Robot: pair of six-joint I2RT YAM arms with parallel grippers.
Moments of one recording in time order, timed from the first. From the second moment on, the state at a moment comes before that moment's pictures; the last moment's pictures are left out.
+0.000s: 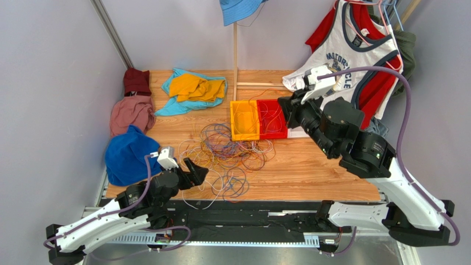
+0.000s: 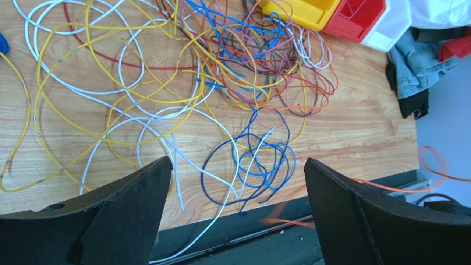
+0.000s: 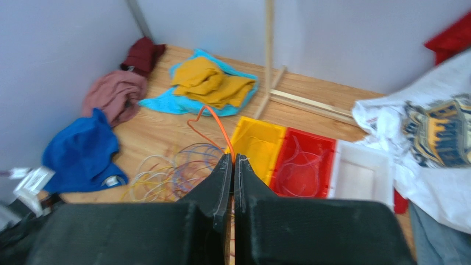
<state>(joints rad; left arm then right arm) -1.07 0.28 0.40 -0.64 -0.55 -1.03 1.06 1.06 1.61 -0.66 0.56 0.17</state>
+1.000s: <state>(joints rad) -1.07 0.31 0.35 -0.59 -0.49 -1.04 0.62 1.27 1.78 -0.51 0.45 0.18</state>
